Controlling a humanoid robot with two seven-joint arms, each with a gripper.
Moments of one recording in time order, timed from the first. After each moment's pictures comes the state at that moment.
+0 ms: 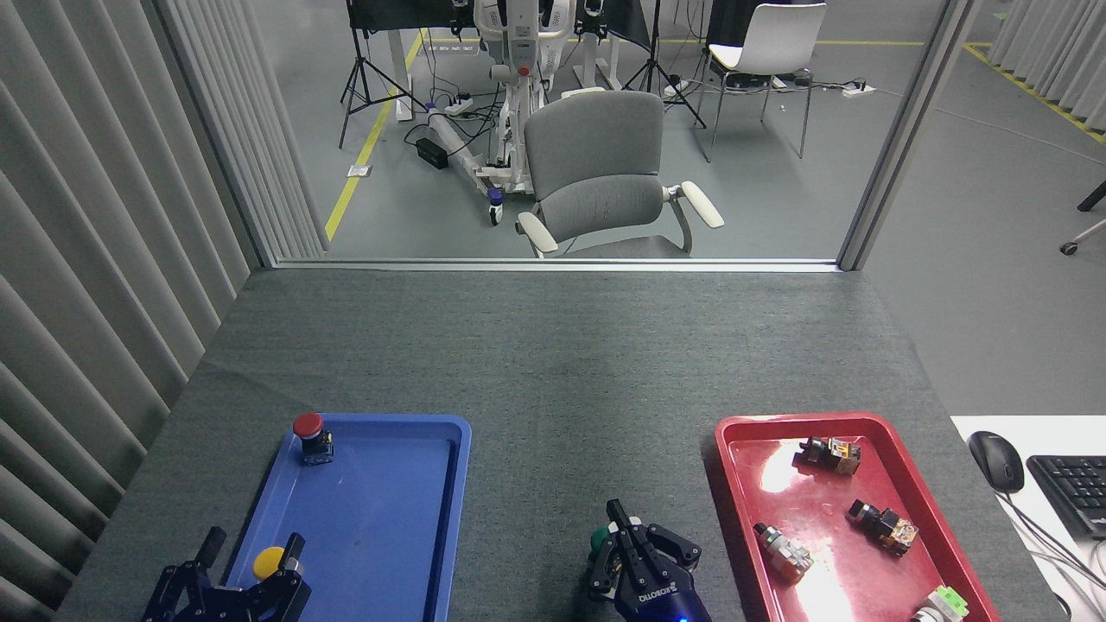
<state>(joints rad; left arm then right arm) 0.16 0.13 0.24 -1.46 -1.35 -0.41 0.33 0.03 0.01 0.42 -1.46 1.46 0.09 -0.09</state>
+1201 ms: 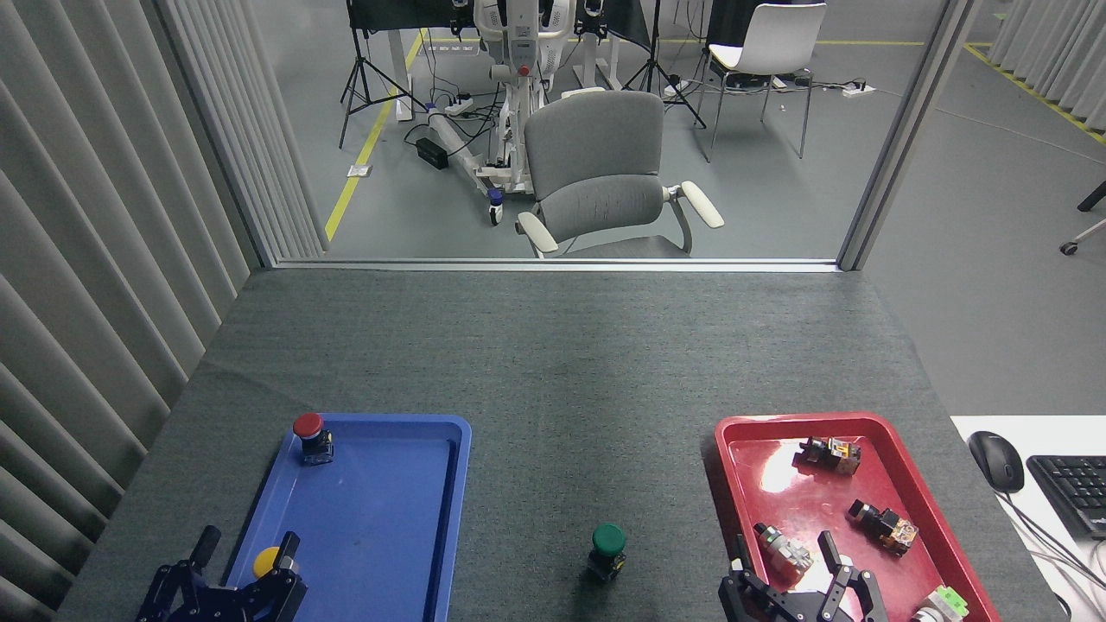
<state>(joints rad) 0.16 0.14 0.24 -1.46 -1.34 -0.42 0.33 0.25 -0.09 0.12 -1.64 1.42 0.09 -0.18</state>
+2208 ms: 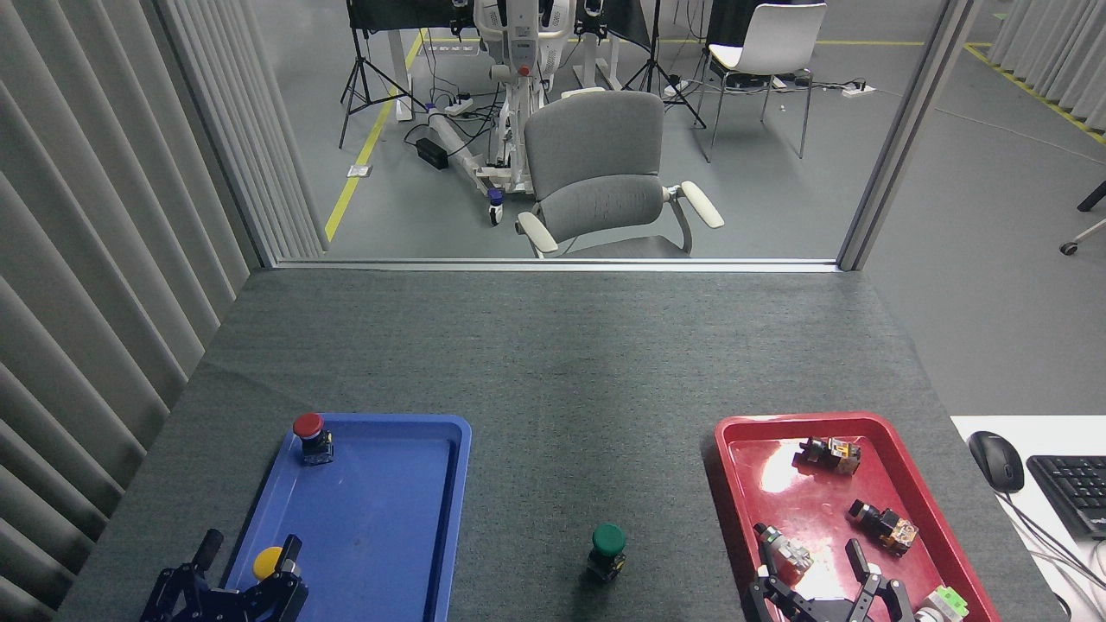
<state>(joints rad) 0.16 0.14 0.24 -1.45 -1.34 -0.42 0.33 0.28 -0.12 0.09 -1.67 1.40 0.10 -0.17</state>
